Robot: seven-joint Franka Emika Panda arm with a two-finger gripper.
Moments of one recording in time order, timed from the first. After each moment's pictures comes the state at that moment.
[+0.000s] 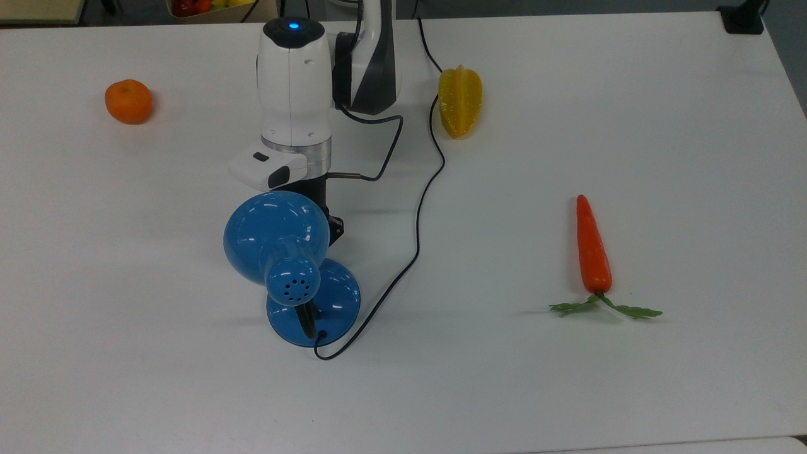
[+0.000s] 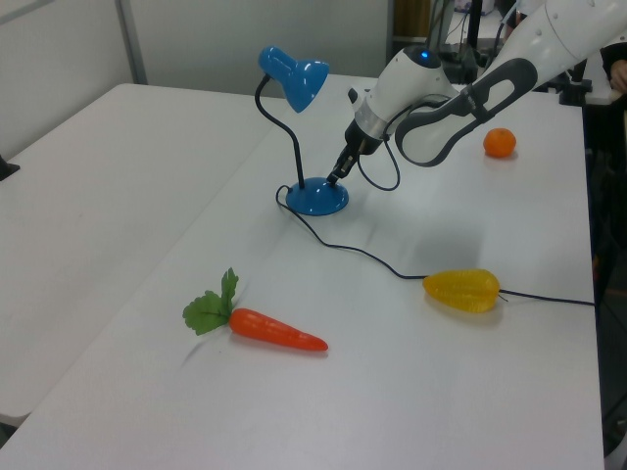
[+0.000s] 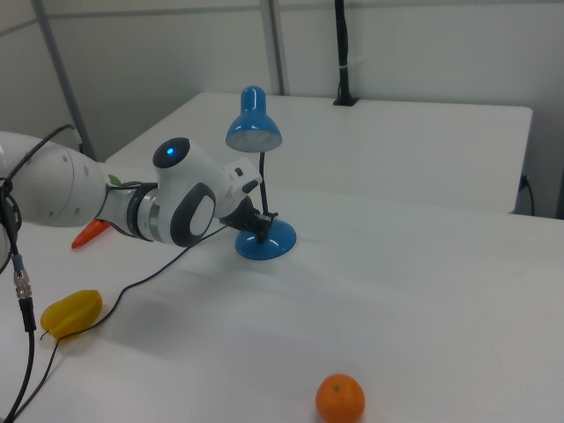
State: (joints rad) arm 0.09 0.54 -0.09 -1.77 -0.03 2.89 -0.11
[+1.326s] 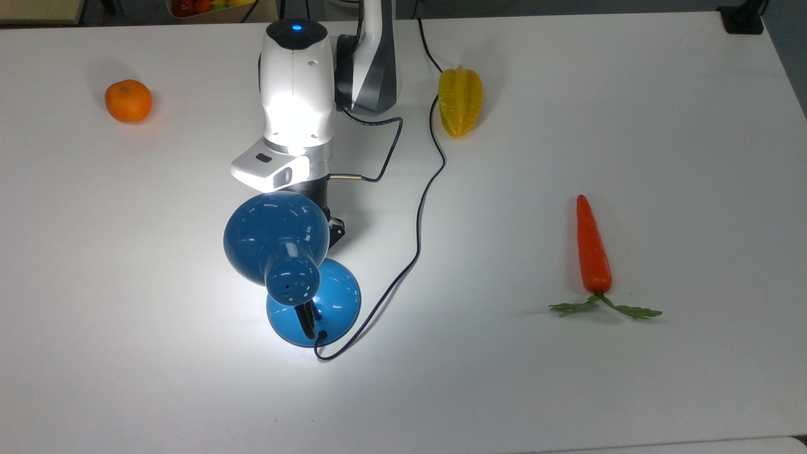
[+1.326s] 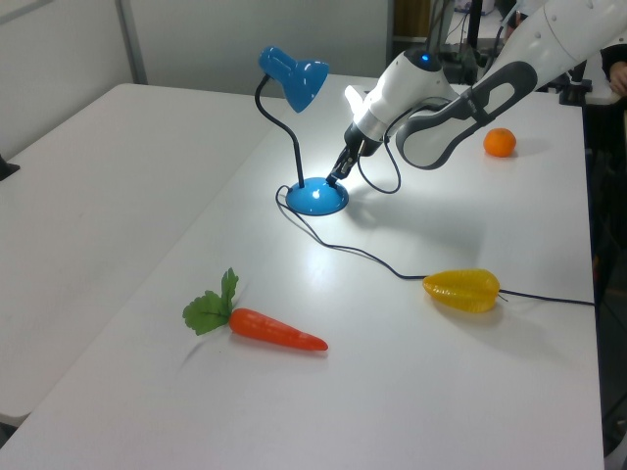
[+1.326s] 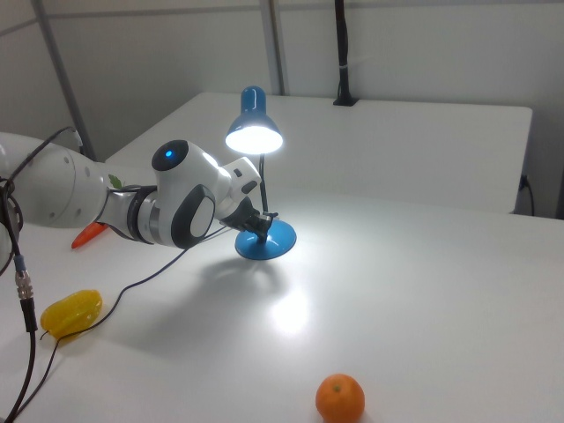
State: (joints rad) arm 0.09 0.55 -0.09 -1.77 -0.05 2.91 -0.11
